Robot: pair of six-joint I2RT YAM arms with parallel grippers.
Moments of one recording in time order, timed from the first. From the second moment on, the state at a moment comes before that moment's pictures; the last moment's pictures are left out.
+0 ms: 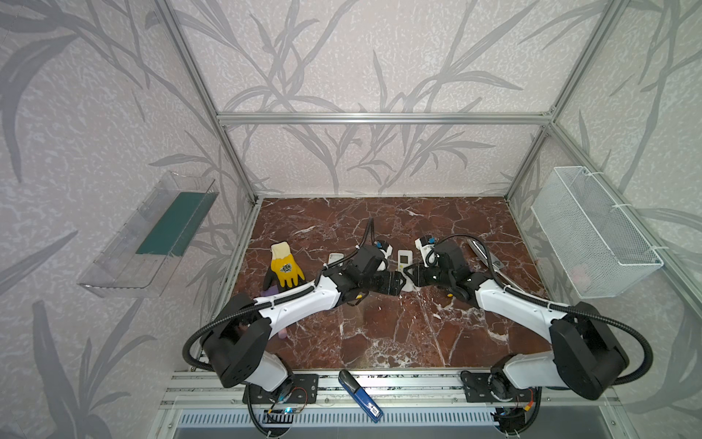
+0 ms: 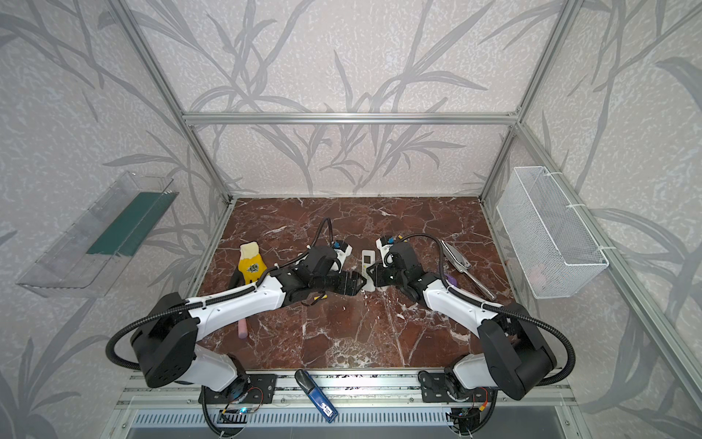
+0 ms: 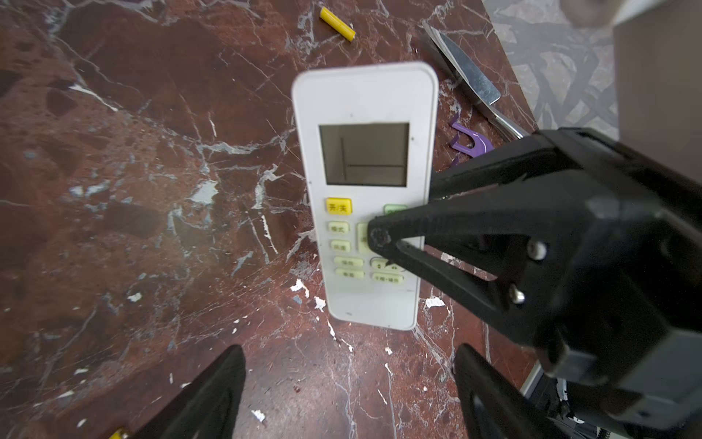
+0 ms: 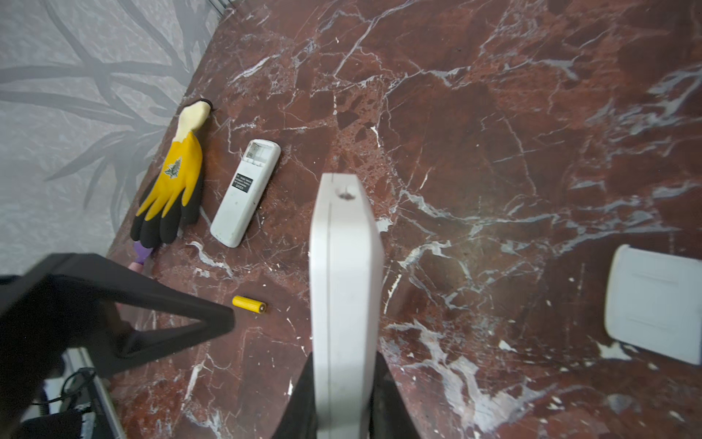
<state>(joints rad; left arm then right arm) -0.77 1.47 0.93 -0.18 0.13 -0.54 0.54 1.38 0.72 0.01 -0.25 0.41</state>
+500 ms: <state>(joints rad) -0.57 1.36 1.02 -0.37 0.15 -0.78 0.66 1.26 0.71 0.00 0.09 -0.10</state>
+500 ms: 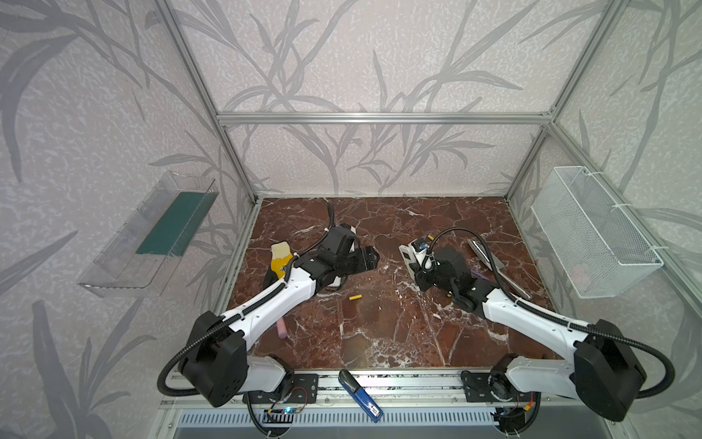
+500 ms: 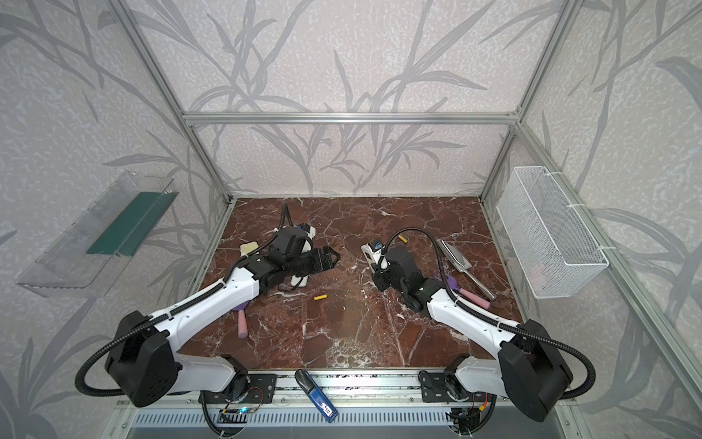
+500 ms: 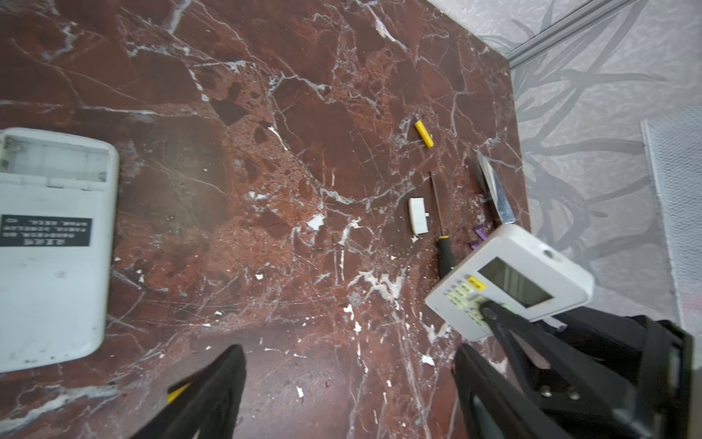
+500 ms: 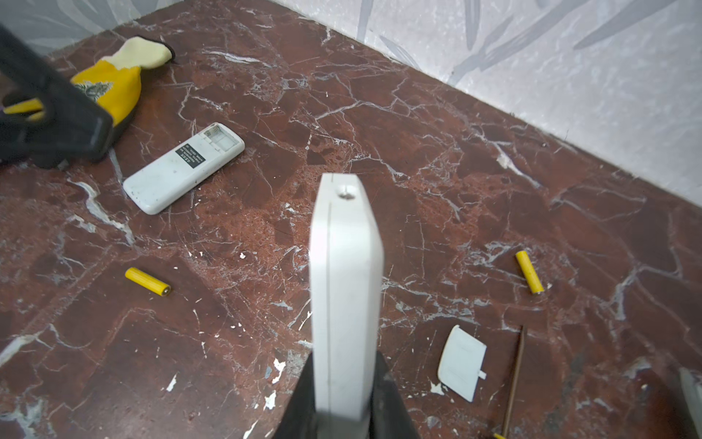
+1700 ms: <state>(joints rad) -0.63 1.54 1.17 -0.23 0.33 -1.12 0.81 1.30 0.64 0.33 0.31 -0.64</state>
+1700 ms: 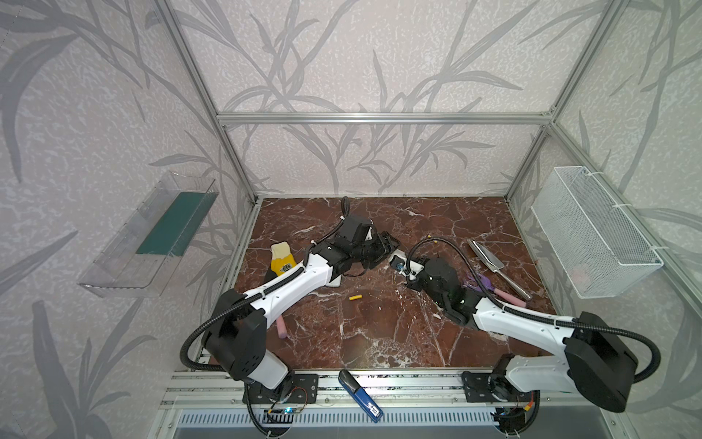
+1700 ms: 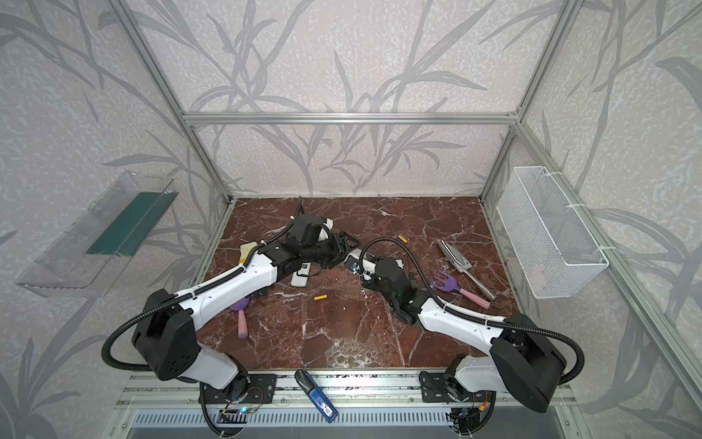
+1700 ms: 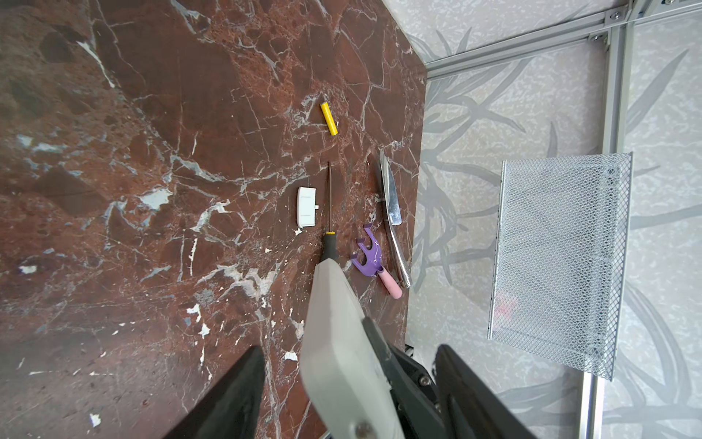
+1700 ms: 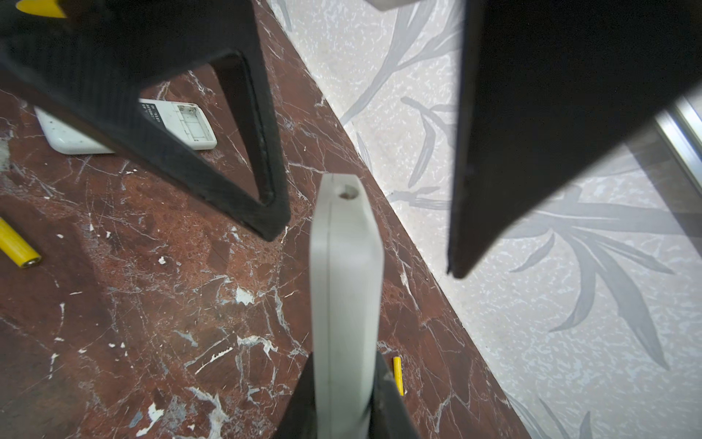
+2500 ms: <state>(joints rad) -0.64 1.58 1.18 -0.21 0.35 -1.21 0.86 1.39 0.63 0.48 0.46 -0.76</state>
